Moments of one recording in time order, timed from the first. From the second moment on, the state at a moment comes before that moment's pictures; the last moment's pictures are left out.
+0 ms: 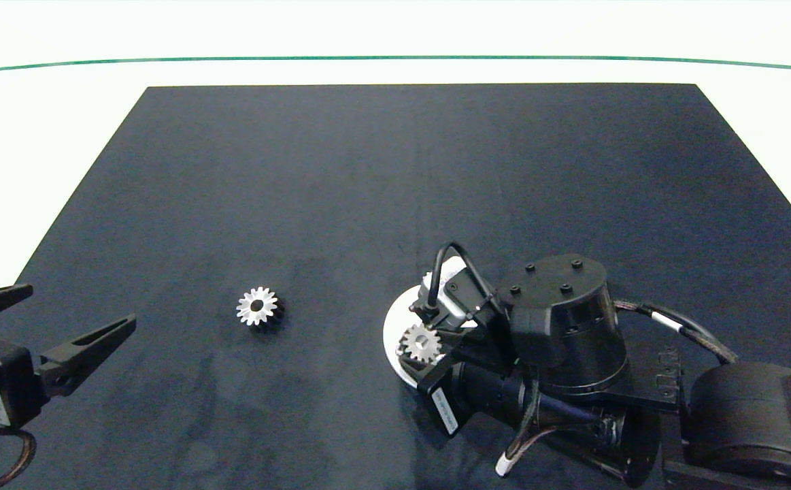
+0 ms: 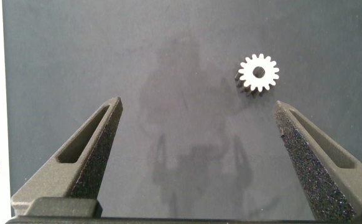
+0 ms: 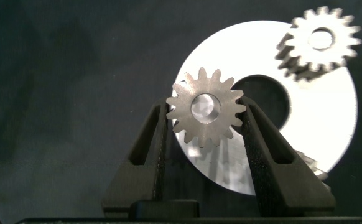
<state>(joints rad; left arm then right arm) -0.22 0.91 -0.59 -0.09 0.13 0.14 0.93 1.78 -0.93 -0.39 -0.24 -0.04</state>
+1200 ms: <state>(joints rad) -0.22 0.90 -0.59 -0.08 0.13 0.14 0.96 1.86 -1.09 -0.22 -0.27 -0.05</state>
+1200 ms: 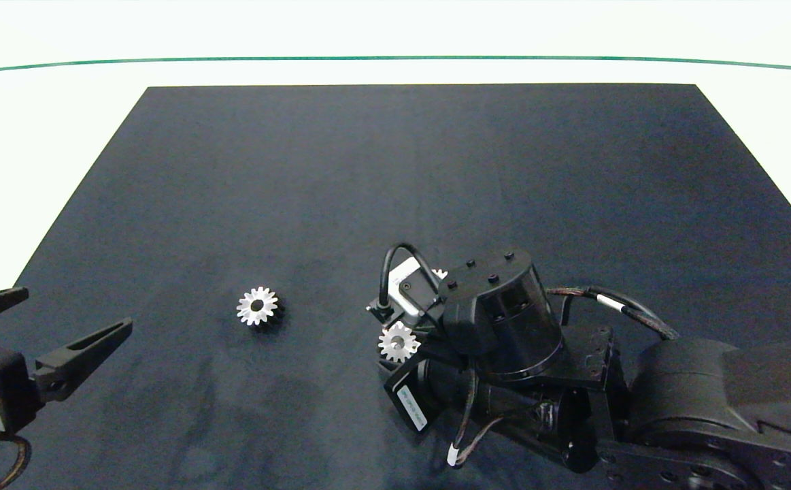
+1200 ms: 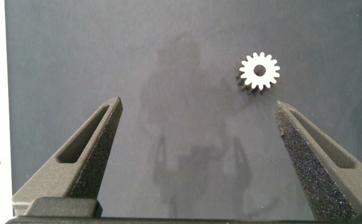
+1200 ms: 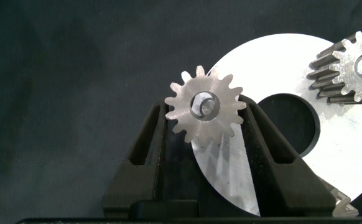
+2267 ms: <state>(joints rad) -0.22 0.89 -0.57 -0.08 0.13 0.13 0.93 1.88 -1.10 -0.22 -0.29 -0.05</state>
